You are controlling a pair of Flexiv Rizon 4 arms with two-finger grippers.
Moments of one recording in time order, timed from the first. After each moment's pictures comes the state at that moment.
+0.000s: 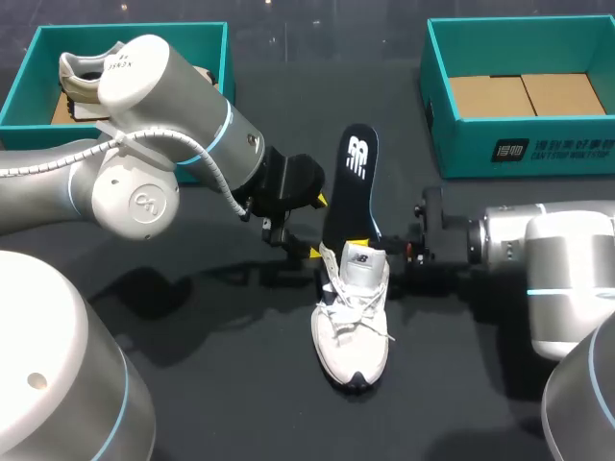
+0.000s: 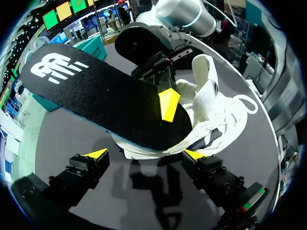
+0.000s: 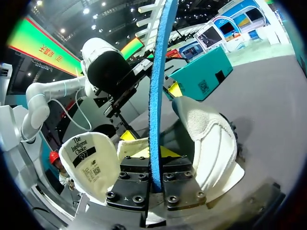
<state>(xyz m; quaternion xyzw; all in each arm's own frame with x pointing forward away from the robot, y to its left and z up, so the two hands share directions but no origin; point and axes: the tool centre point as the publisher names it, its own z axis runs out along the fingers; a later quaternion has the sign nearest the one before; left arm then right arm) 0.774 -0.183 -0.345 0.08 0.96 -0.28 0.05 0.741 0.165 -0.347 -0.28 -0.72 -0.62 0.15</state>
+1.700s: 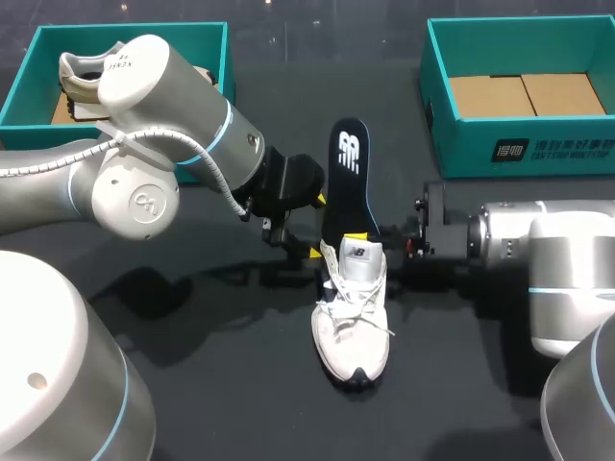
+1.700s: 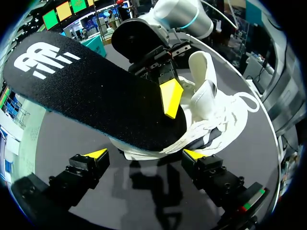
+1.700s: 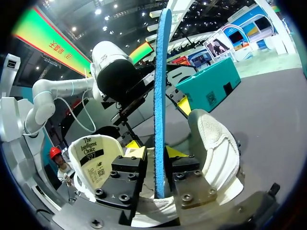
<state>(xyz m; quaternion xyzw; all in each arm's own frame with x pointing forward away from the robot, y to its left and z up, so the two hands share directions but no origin) 0.774 -0.183 -0.345 0.08 0.96 -0.28 0.05 0.748 0.169 -0.331 -0.24 -0.71 -0.65 0.14</state>
